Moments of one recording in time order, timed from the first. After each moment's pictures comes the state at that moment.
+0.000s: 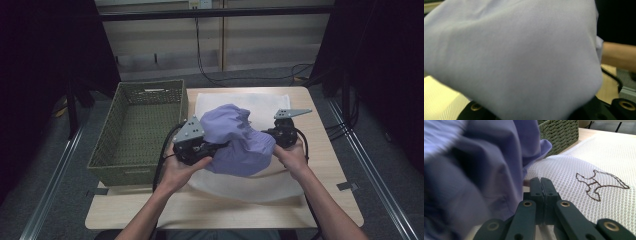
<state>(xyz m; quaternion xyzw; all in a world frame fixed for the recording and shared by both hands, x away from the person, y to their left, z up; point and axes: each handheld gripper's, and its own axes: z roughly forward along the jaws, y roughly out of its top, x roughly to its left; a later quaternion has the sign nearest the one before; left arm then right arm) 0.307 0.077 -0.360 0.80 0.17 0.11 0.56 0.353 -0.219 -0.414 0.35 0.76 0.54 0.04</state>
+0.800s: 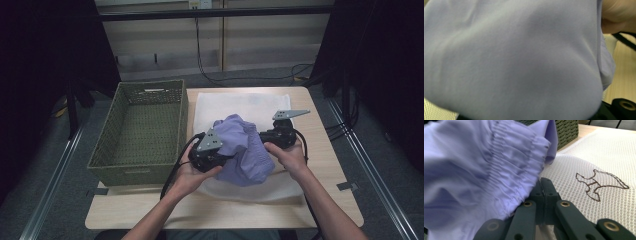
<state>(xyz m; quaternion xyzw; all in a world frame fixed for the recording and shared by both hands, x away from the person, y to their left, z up) 0.313 0.049 -0.407 0.85 0.16 0.12 0.49 0.354 -0.217 -0.419 0.35 0.76 0.54 0.04</state>
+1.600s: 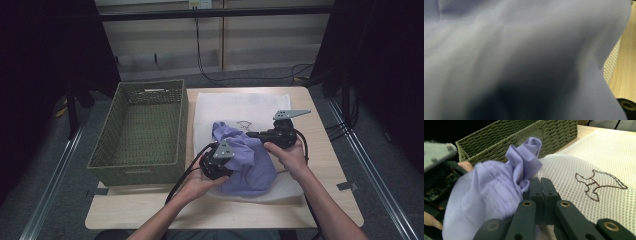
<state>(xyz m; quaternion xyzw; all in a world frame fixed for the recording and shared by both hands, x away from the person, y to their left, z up) 0.315 0.024 -0.450 0.89 0.16 0.08 0.42 0.353 -0.219 -0.418 0.35 0.77 0.54 0.04</state>
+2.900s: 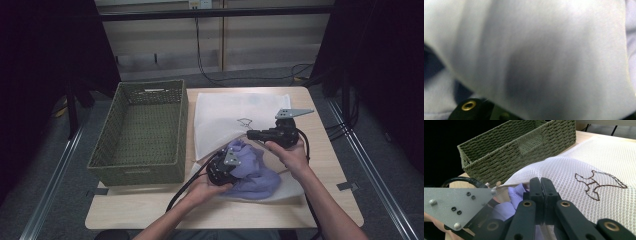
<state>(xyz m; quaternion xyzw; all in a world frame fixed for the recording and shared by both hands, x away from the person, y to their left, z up) 0.317 0.010 -0.489 0.91 0.17 0.07 0.36 0.349 -0.221 -0.410 0.35 0.76 0.54 0.05</state>
